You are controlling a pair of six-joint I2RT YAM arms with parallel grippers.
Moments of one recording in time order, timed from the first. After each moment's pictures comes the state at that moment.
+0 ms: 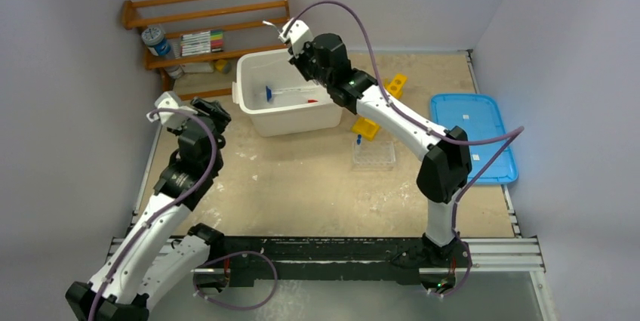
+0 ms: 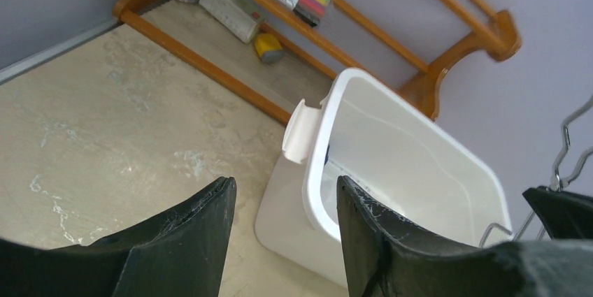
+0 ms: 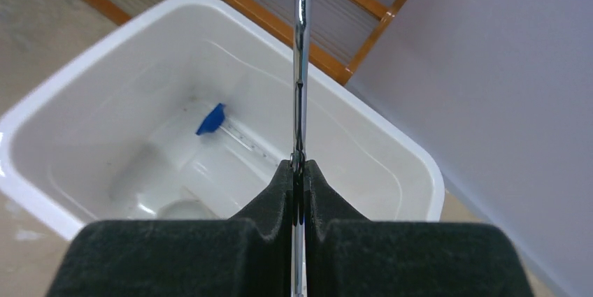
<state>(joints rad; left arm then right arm) -0.41 0.74 0.78 -0.21 -0.81 -0.72 0.73 1.90 1.82 -0.15 0.11 -0.28</state>
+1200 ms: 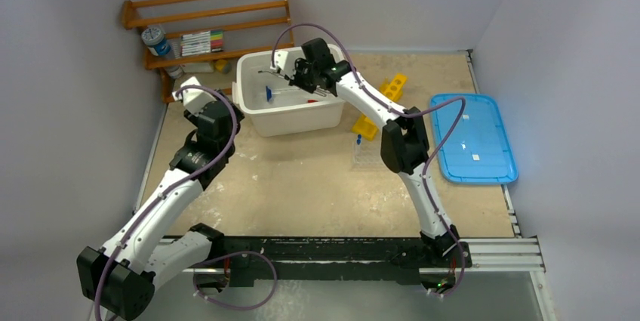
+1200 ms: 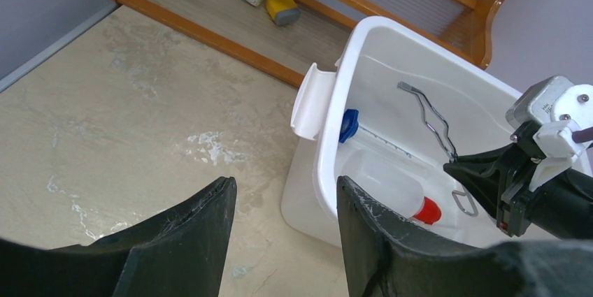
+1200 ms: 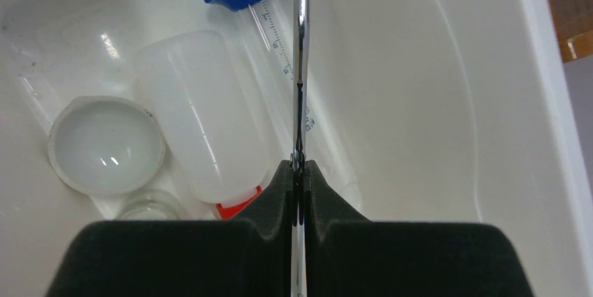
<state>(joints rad) -0.41 0.95 0.85 -0.24 -0.75 -0.64 0.62 2.37 2.24 -0.54 -0.20 -0.71</state>
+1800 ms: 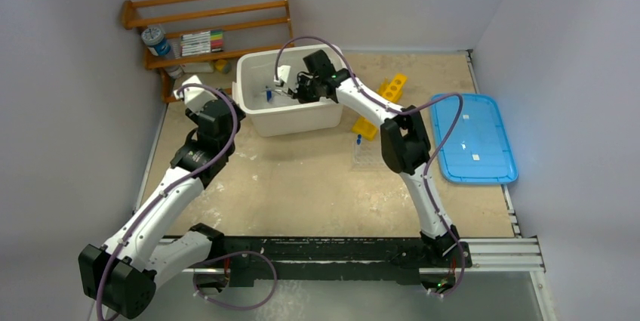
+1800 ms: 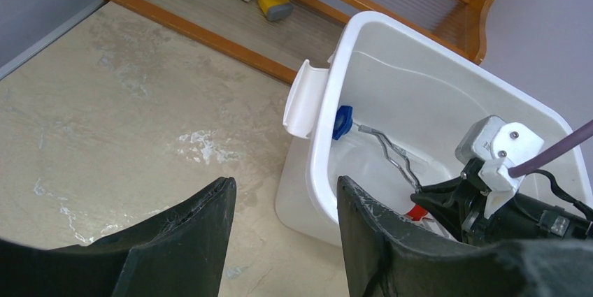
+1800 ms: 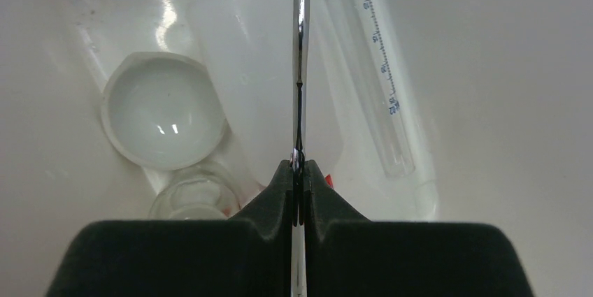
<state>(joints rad) -0.40 0.98 0.85 -0.22 -0.71 -0.64 0.62 2.37 2.12 -0.55 -0.28 -0.71</state>
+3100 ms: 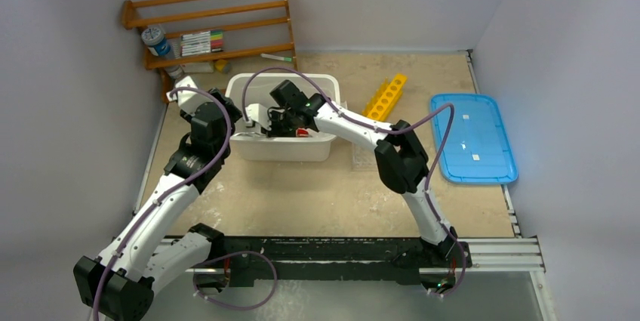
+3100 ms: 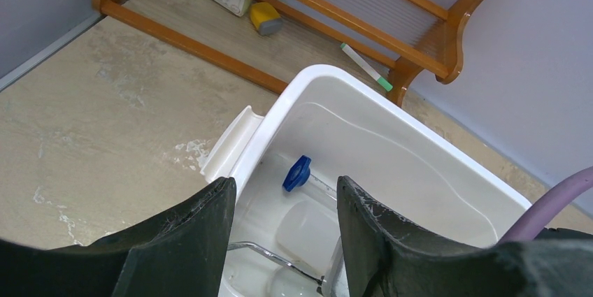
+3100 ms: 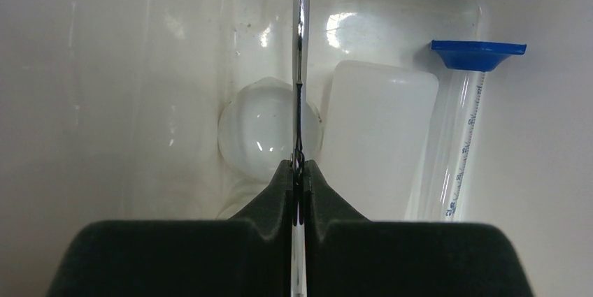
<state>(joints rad) -0.40 0.92 0.85 -0.22 -0.70 -0.62 0.86 2.22 1.92 -0.60 -0.34 -0.66</state>
